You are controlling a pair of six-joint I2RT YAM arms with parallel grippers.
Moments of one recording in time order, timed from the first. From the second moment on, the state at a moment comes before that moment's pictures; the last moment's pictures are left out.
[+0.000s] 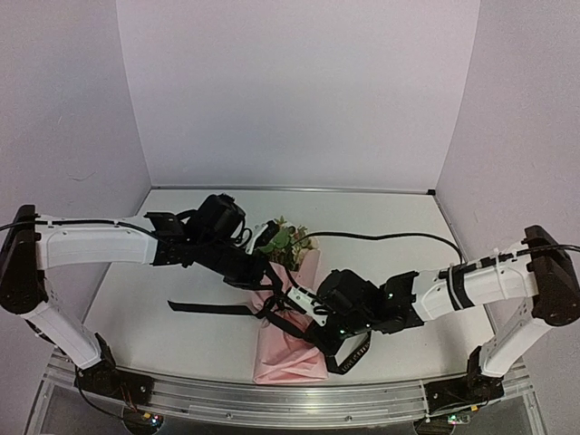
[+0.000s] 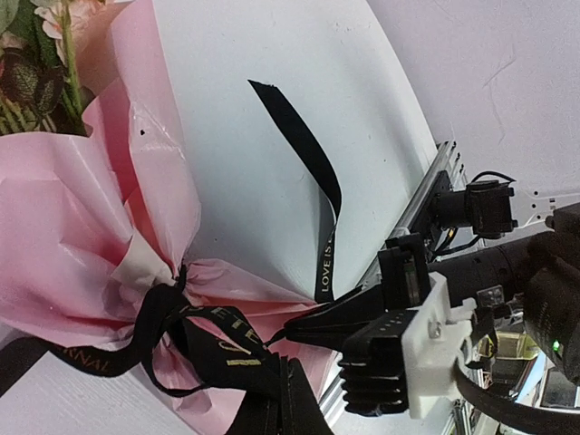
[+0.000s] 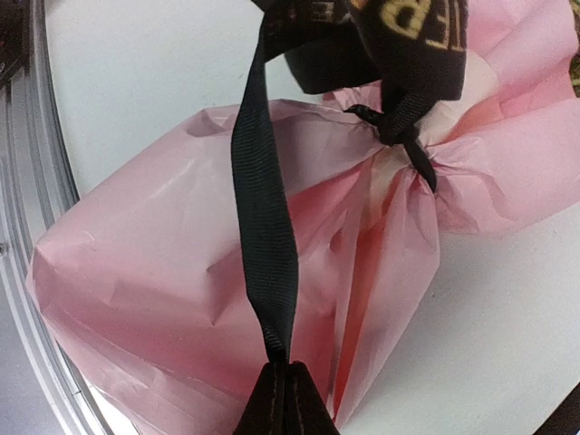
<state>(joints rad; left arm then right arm) -0.94 1.52 1.07 -0.31 0.43 -0.60 1.19 1.60 0.88 -0.21 -0.02 0.20</state>
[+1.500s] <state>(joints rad) -0.88 1.44 0.87 -0.48 0.45 -0.57 1.10 1.83 1.14 -0.25 -0.16 0.44</state>
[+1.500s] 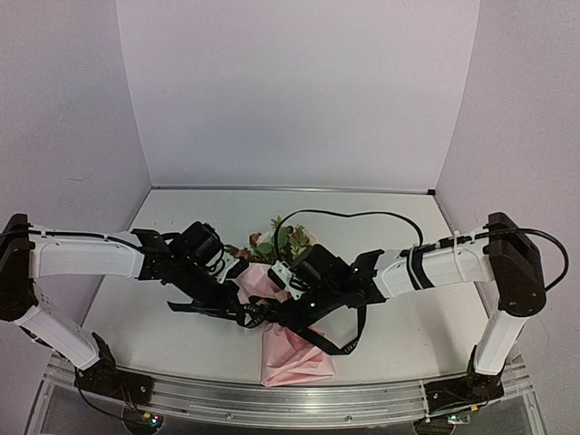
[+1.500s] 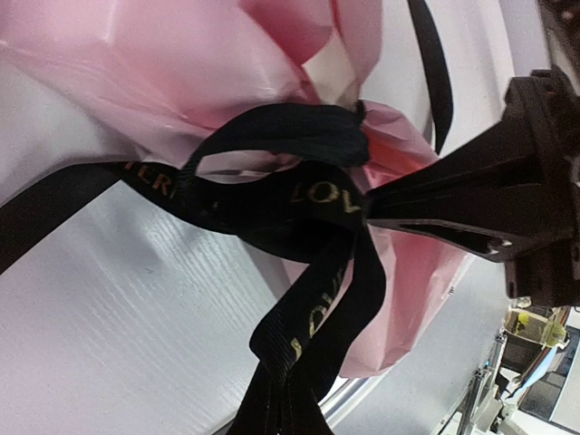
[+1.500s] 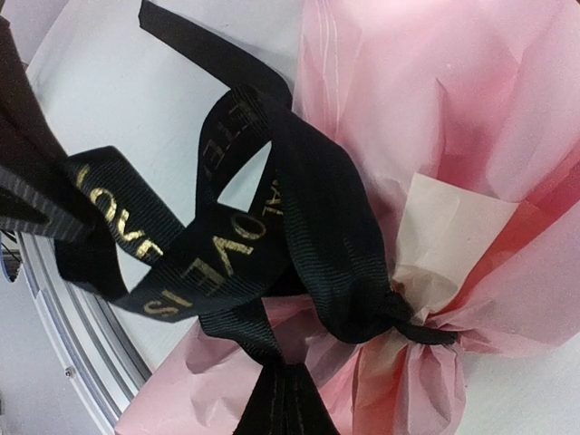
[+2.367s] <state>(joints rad) -0.88 1.35 0.88 -0.53 0.30 -0.59 1.10 1.81 1.17 -0.33 -0.23 0.42</state>
